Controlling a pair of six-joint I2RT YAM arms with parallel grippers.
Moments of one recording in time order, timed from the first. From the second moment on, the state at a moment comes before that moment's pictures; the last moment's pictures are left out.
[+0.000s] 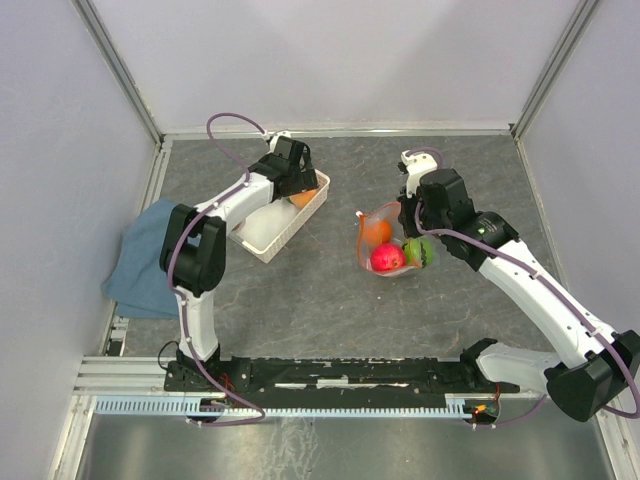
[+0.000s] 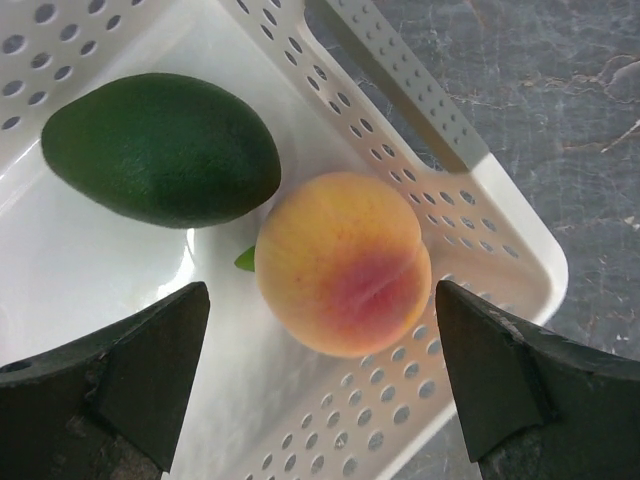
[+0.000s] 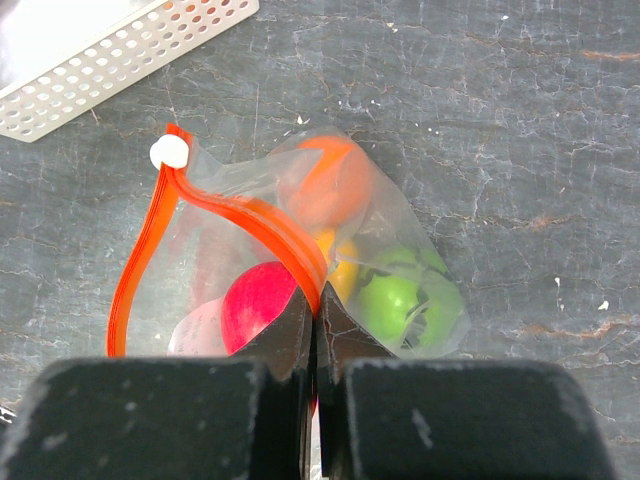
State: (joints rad) left arm -0.44 2.03 1.59 -0.39 -0.28 -0.55; right arm 0.55 1.16 1.16 -0.62 0.11 0.13
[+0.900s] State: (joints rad) left arm -0.43 2.11 1.59 -0.42 -0.23 -0.55; right arm 0.55 1.15 1.15 -0.61 0.14 0.12
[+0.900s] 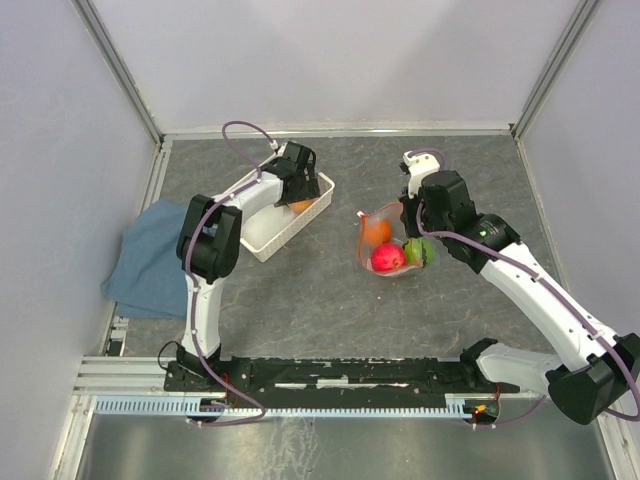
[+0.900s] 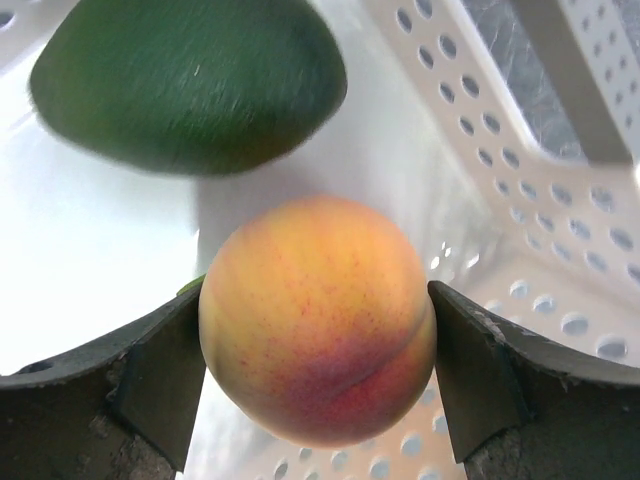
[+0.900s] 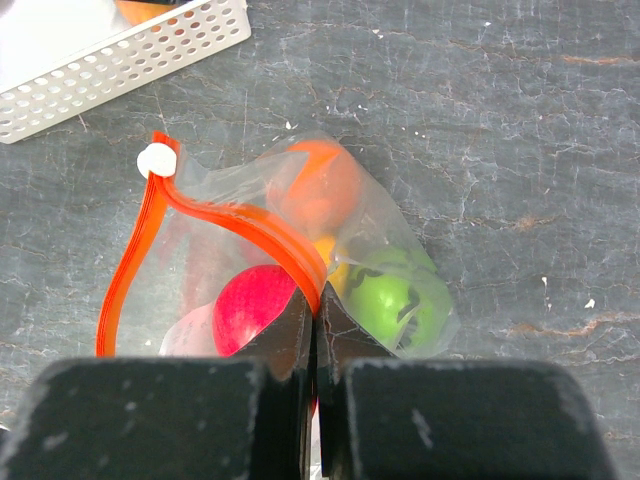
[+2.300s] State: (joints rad) left arm -0.85 1.26 1.03 -0.05 0.04 -0.70; right arm 0.55 1.13 1.15 -0.63 0.12 0.16
